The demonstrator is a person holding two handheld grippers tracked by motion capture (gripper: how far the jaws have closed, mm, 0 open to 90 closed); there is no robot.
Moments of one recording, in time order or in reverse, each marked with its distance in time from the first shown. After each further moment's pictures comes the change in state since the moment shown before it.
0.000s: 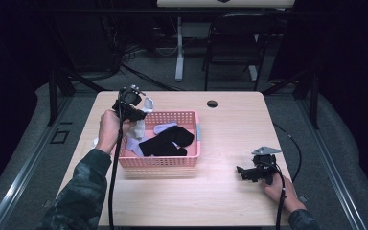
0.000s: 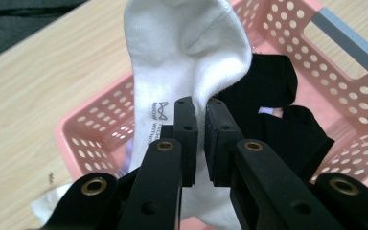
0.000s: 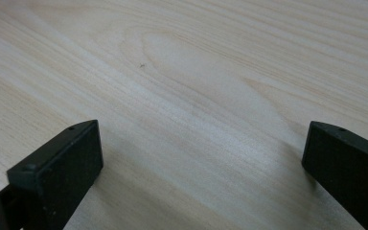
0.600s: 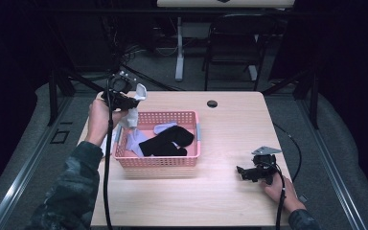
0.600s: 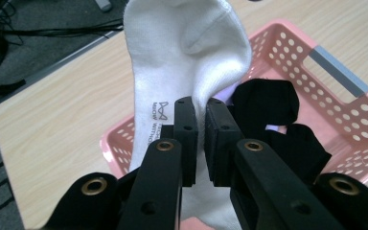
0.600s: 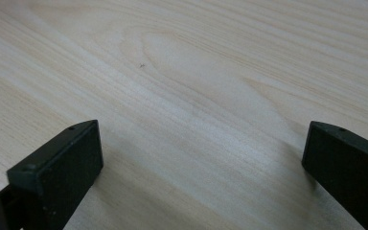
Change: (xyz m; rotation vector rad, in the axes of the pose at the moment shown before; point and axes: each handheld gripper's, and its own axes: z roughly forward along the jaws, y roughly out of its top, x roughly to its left) left arm 0.015 0.013 -0.045 -0.070 0.047 -0.010; right arm 0.000 0.000 0.000 0.000 0.000 0.000
